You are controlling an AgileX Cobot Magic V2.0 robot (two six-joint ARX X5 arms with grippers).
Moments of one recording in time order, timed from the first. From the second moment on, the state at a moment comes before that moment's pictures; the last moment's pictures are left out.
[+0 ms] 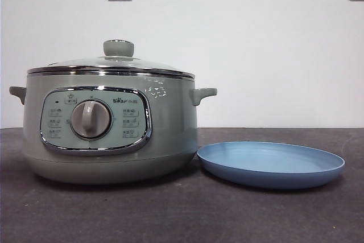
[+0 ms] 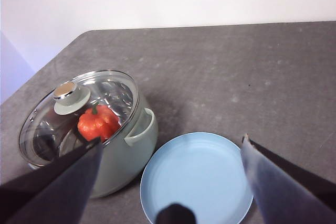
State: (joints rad) left arm -0.07 0.81 1.02 -0.48 0.64 -0.16; right arm 0.09 0.64 0.97 -0.68 -0.39 0.08
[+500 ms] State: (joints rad) left arm -0.39 1.20 1.20 -0.53 0.24 -0.01; right arm 0.09 0.64 0.97 -0.69 -0.39 0.08
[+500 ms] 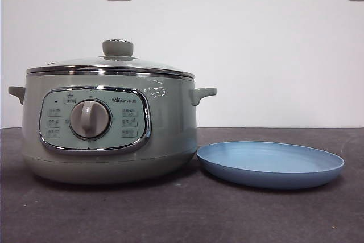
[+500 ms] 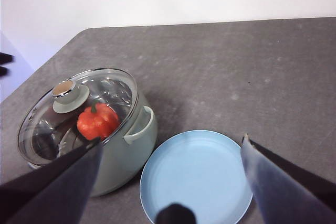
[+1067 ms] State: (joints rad) left arm -0.46 1.42 1.20 -0.45 0.11 0.04; right arm 0.09 0.65 0.97 -0.69 -0.39 0.08
